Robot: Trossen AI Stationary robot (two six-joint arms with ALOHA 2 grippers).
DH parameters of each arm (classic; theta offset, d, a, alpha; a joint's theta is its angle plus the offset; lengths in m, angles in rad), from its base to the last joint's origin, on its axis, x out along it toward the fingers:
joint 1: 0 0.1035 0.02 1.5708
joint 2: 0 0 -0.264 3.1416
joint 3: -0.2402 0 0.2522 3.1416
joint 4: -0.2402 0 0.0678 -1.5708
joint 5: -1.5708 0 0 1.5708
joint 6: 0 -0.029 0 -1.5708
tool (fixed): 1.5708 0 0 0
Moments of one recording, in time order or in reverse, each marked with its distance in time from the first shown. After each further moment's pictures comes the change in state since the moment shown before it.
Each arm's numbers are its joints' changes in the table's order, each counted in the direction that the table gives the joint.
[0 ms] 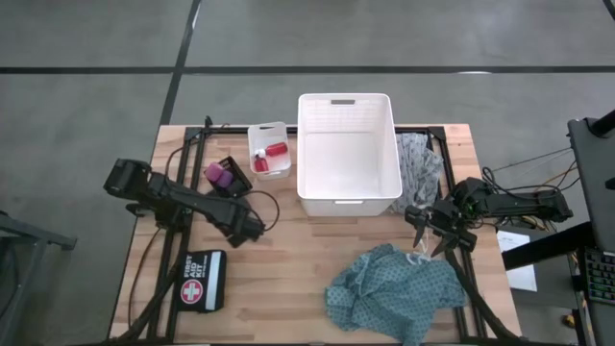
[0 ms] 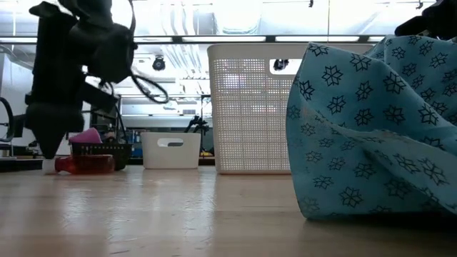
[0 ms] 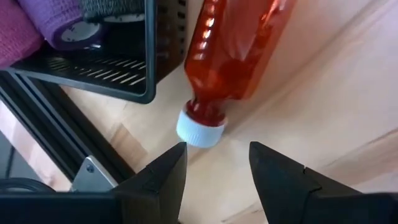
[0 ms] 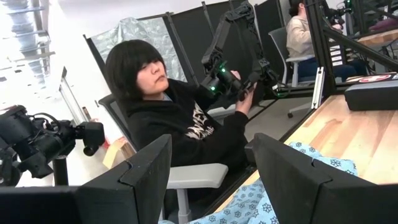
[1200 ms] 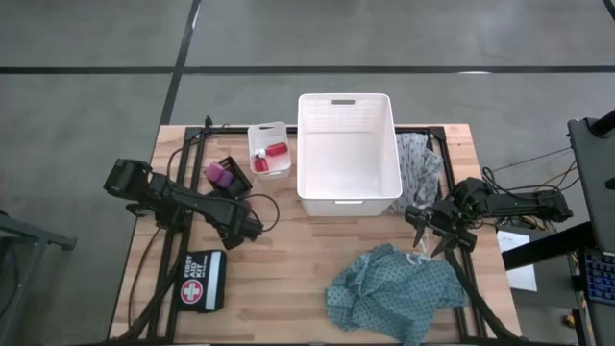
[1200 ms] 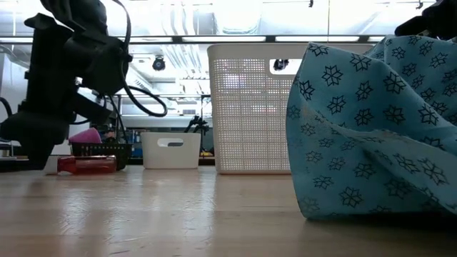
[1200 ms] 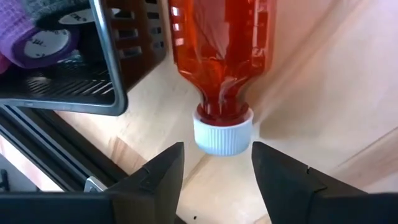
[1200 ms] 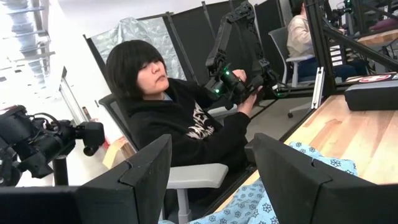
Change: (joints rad) left arm 0.010 0.000 0.073 0.072 -0.019 -0.180; right arm 0.000 0.000 0.000 0.000 0.000 0.000
